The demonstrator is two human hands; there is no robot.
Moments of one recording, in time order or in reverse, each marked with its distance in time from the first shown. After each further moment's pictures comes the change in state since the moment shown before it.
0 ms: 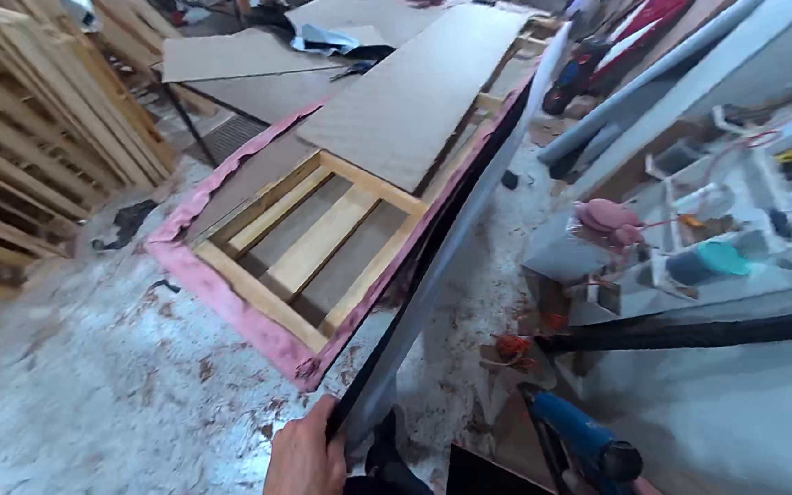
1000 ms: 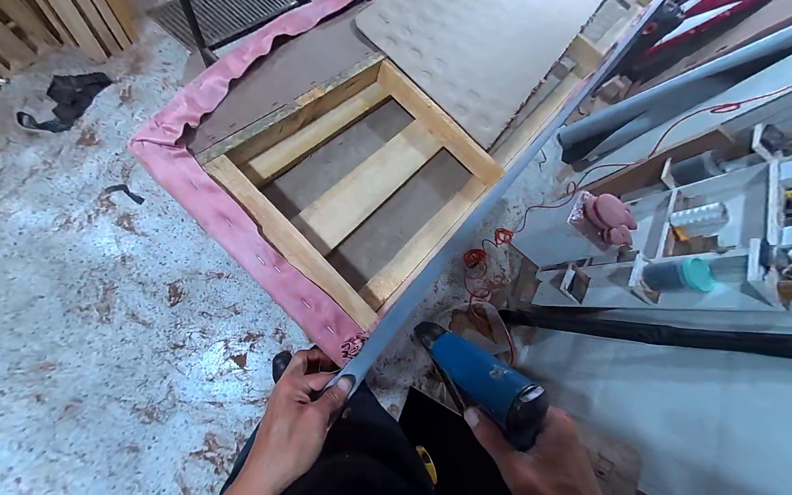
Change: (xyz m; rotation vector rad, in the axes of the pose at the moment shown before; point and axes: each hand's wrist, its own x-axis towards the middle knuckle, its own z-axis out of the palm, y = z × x) left_hand 0.061 -0.118 0.021 -0.737 -0.079 -0.132; right_hand 0.002 -0.176 0.100 -0.026 -0.319 -0.354
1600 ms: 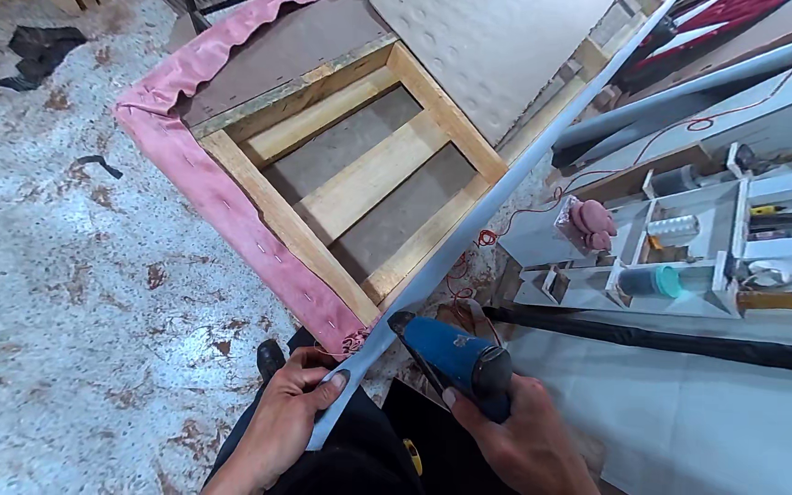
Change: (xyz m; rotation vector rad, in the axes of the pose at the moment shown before) left_hand 0.000 0.004 -0.005 -0.213 -0.114 -0.109; right_hand 0.053 -0.021 0.015 -0.097 -0.267 0.052
